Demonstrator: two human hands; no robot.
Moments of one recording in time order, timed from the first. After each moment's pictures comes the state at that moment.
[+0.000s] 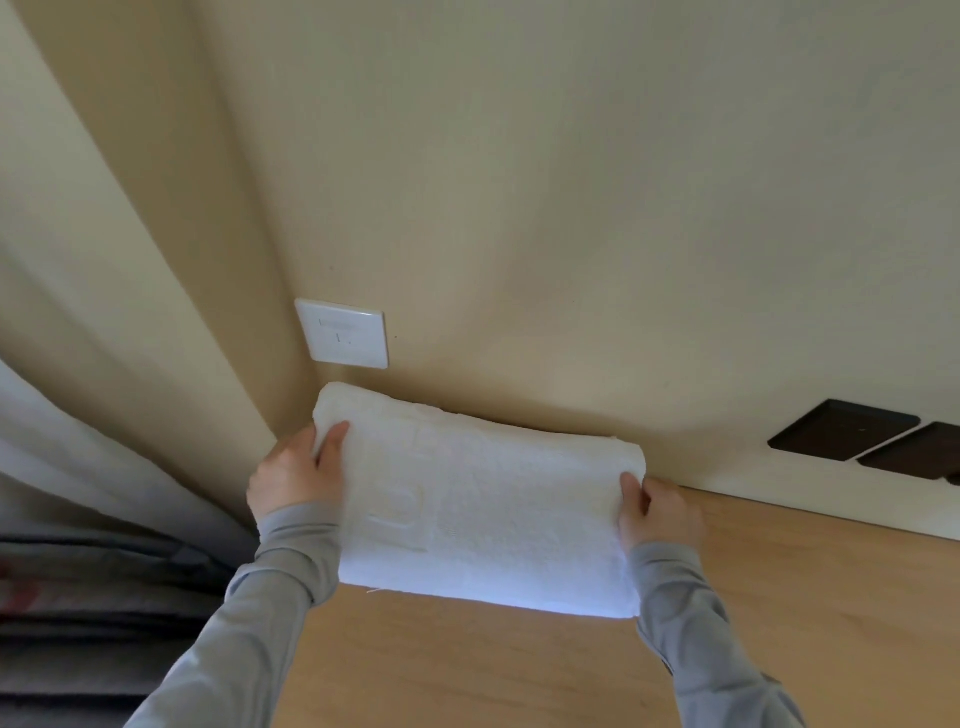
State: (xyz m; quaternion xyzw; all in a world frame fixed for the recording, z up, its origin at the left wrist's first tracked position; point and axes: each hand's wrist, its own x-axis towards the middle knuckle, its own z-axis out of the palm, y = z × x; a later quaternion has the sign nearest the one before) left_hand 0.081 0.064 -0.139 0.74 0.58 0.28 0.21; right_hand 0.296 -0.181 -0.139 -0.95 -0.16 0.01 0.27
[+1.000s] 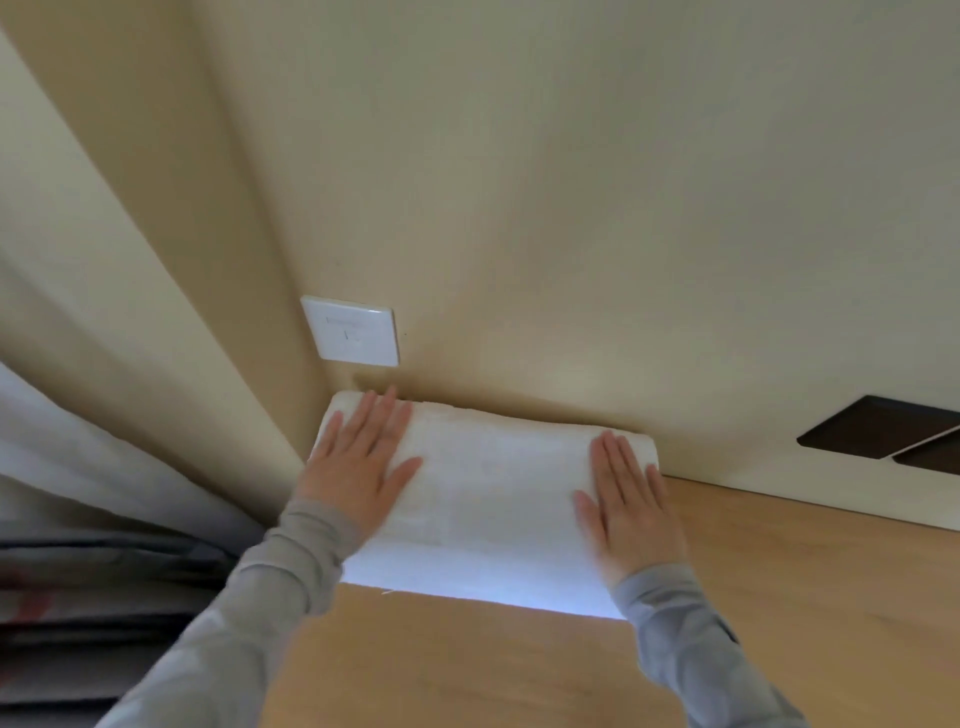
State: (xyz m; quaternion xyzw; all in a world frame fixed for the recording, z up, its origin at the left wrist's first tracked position) left_hand 0.086 0.069 -0.158 0.96 0.27 0.01 0.02; right_hand 0.268 -0.170 -0.149 -0.90 -0.43 0.00 0.04
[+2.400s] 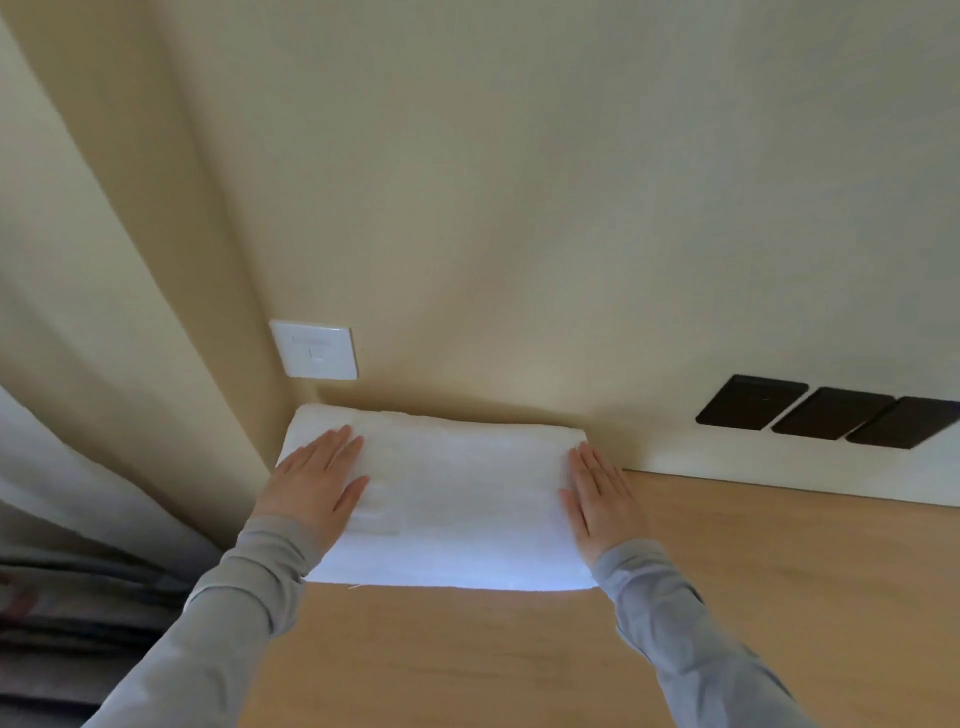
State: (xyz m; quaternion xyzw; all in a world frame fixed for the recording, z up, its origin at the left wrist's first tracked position) left_hand 0.067 0.051 -0.126 0.96 0.28 -0.02 0.06; right_hand 0.280 -0.210 -0.139 -0.91 -0.40 0.03 0.04
